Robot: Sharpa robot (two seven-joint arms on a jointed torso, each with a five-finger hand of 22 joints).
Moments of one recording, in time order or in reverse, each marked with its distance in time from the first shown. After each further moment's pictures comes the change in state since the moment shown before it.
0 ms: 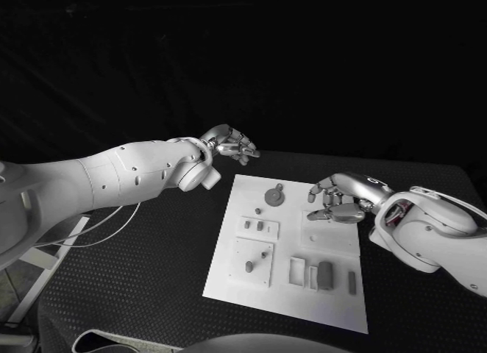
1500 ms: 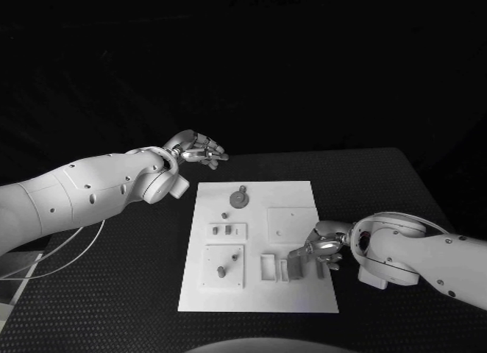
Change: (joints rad) left arm -0.003 -0.008 0.000 0.023 0.004 0.002 0.010; left_hand 0.000 0.000 -0.008 0.008 0.000 0.000 0.000 0.000 -0.002 0.000 0.000 0.004 -0.003 0.000 0.000 -0.004 0.005 -0.007 0.000 0.000 0.000 -0.003; right arm -0.067 -0.060 -0.073 0.058 0.331 0.305 -0.382; right_hand -0.363 -0.006 0.057 0.258 0.000 0.063 -0.052 0.018 0.040 0.017 -0.037 0.265 0.115 0.071 -0.031 0.129 0.057 -0.022 0.081 -0.071 0.090 0.000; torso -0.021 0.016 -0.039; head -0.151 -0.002
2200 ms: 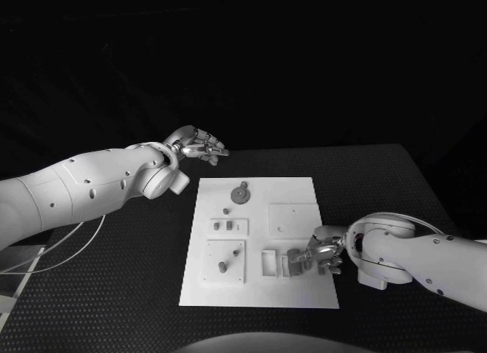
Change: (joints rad) left arm 0.000 -0.007 0.000 0.002 0.003 0.007 0.000; left_hand -0.012 -0.004 -0.004 0.004 0.000 0.000 0.000 0.000 -0.002 0.000 0.000 0.000 -0.003 0.000 0.000 -0.004 0.003 -0.002 0.000 0.000 0.000 -0.001; right arm -0.022 0.046 -0.014 -0.047 -0.034 0.073 -0.055; right_hand -0.032 -0.021 0.032 0.062 -0.001 0.005 -0.005 -0.003 0.001 0.003 -0.001 0.008 -0.010 -0.003 -0.002 0.006 -0.006 0.000 -0.004 -0.003 0.009 0.000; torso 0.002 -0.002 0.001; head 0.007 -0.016
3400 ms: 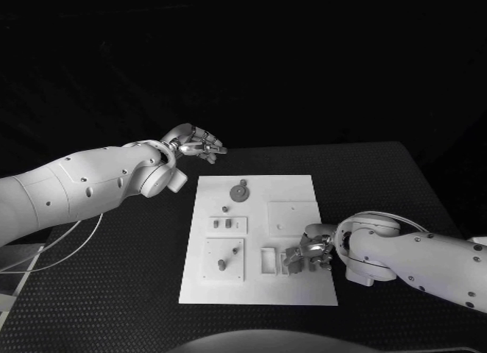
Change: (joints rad) left arm 0.000 -0.008 0.000 0.004 0.001 0.002 0.000; left_hand 0.000 0.000 0.000 0.000 0.000 0.000 0.000 0.000 -0.001 0.000 0.000 0.000 -0.001 0.000 0.000 0.000 0.002 0.009 0.000 0.000 0.000 -0.001; right arm -0.017 0.057 -0.001 -0.039 -0.014 -0.029 0.001; right_hand 0.073 0.135 -0.036 -0.310 -0.006 0.038 0.020 -0.002 0.005 -0.006 0.006 0.032 -0.024 0.007 -0.003 0.027 0.015 -0.009 0.002 -0.006 0.027 0.000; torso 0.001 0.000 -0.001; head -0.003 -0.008
